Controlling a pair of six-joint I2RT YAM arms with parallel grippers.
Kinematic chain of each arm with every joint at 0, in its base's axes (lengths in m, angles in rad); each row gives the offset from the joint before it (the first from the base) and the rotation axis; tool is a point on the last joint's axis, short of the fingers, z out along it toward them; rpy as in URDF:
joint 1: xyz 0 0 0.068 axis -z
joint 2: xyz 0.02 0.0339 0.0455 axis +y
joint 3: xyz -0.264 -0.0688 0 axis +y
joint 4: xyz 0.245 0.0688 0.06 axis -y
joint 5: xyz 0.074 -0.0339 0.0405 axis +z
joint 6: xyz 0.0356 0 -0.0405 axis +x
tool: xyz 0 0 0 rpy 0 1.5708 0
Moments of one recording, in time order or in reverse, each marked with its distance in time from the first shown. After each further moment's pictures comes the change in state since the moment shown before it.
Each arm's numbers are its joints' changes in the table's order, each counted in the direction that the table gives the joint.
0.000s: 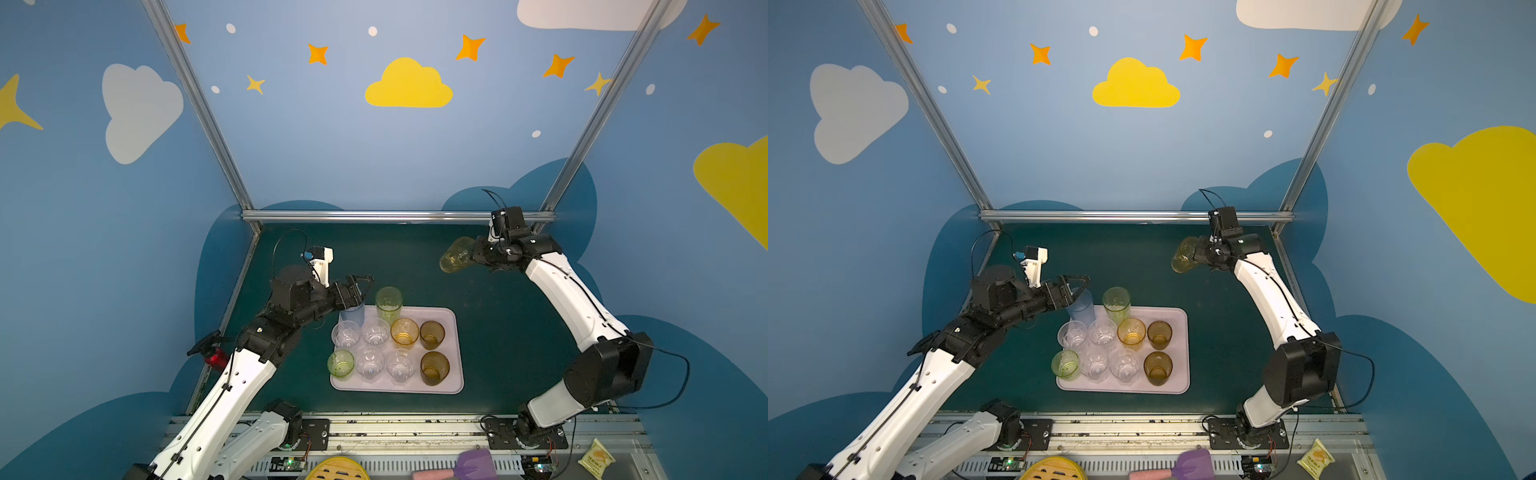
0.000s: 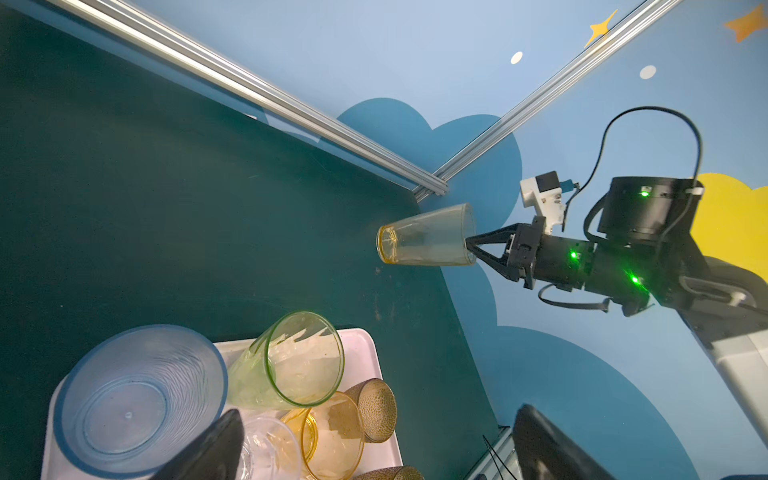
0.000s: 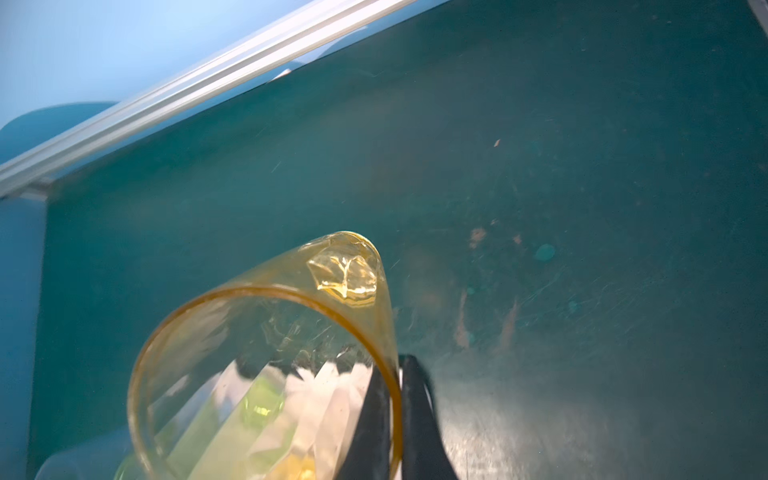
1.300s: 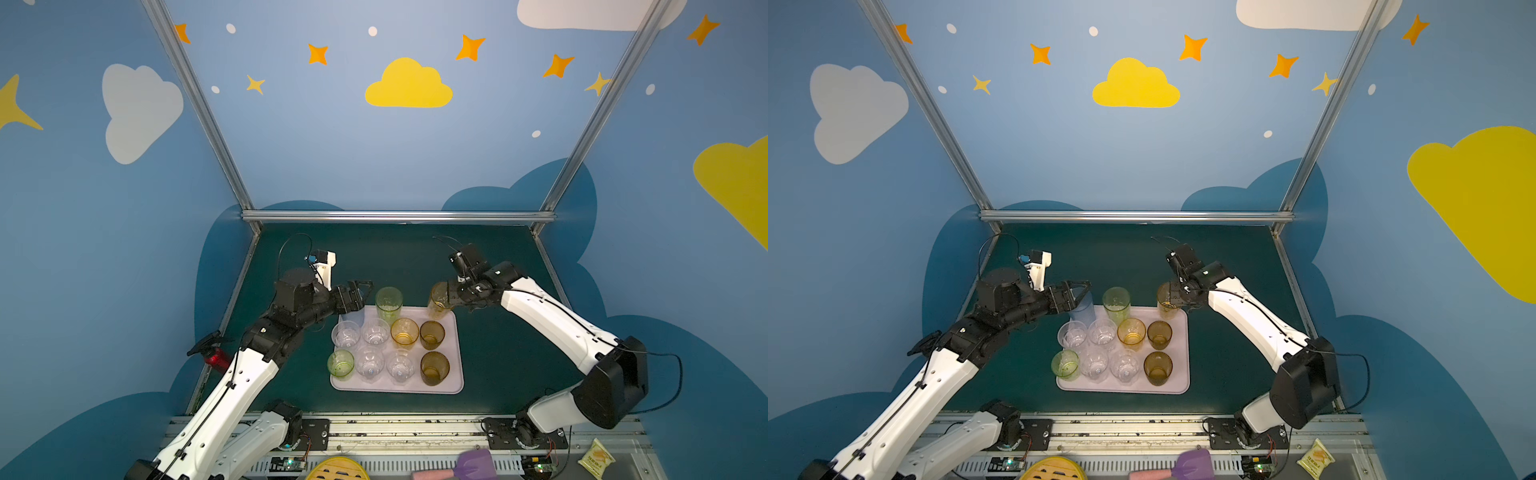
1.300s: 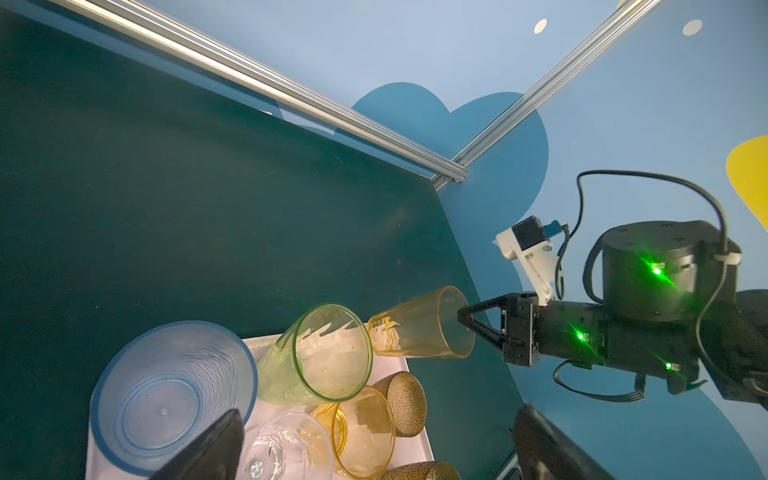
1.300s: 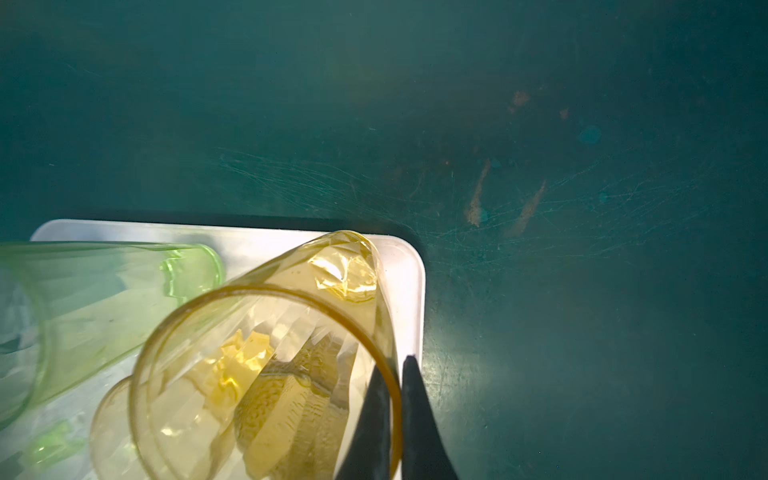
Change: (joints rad) left arm 0.000 0.002 0.042 0.003 0.019 0.068; right arm -0.284 -0.038 0.224 -0.086 -0.166 0.013
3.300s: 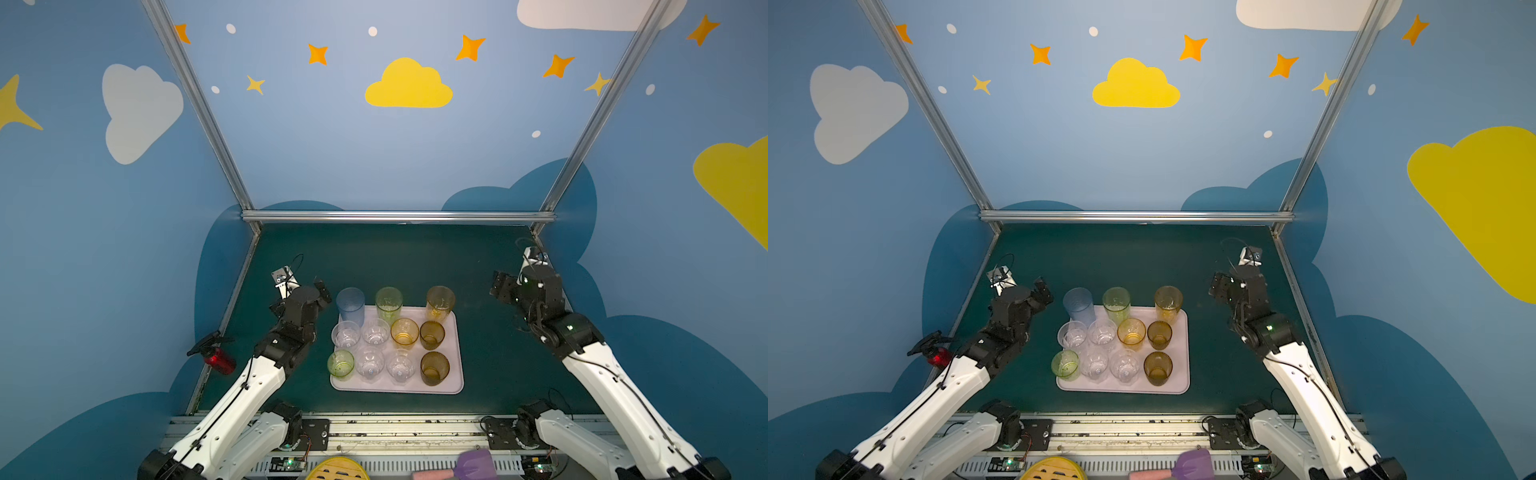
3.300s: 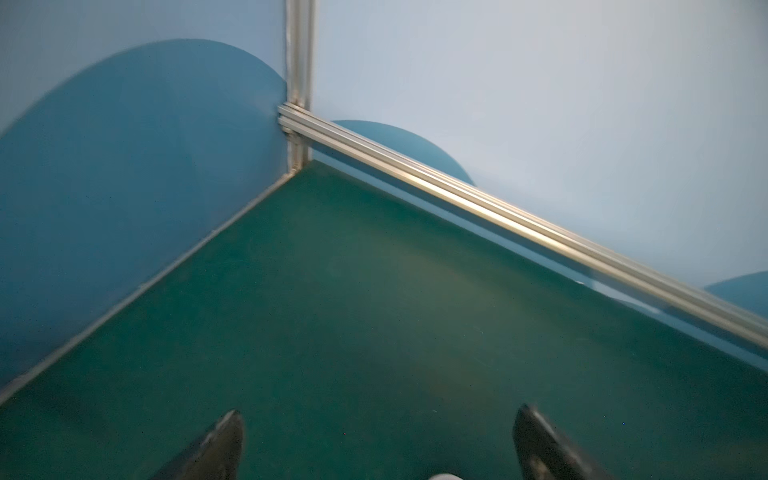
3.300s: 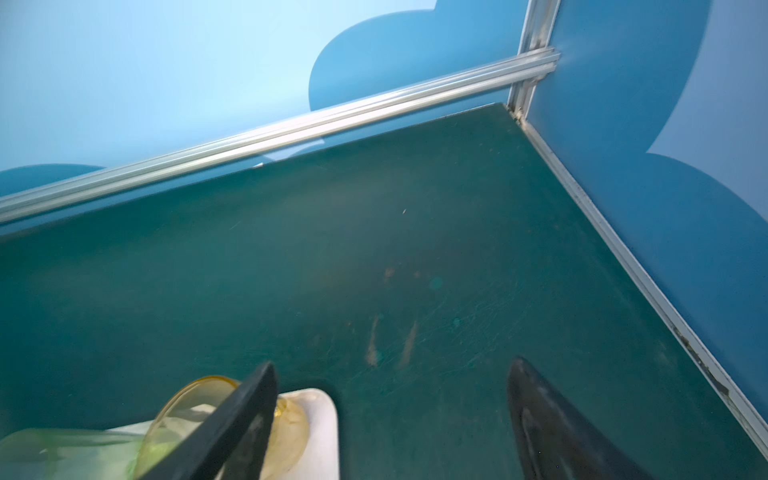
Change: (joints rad) left arm -0.042 0.003 0.290 0.224 0.993 0.093; right arm 0.245 -0.619 0.448 0.481 -0.183 -0.149
